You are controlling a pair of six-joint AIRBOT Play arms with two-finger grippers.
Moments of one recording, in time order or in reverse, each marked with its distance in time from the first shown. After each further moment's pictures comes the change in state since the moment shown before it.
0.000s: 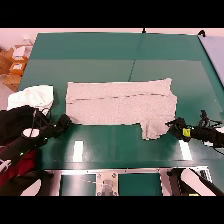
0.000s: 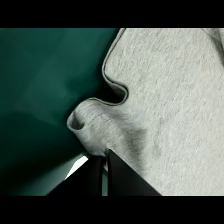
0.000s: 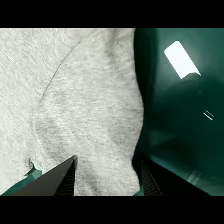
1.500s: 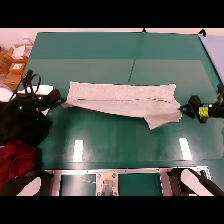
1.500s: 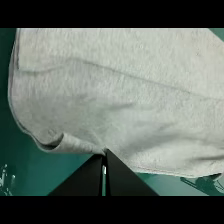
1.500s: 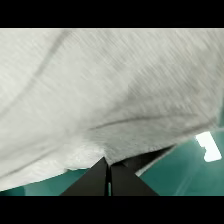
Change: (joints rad) left arm 0.181 -0.088 0.600 0.481 -0.631 -0.080; right arm 0.125 0.030 0.465 -0.089 0.236 0.270
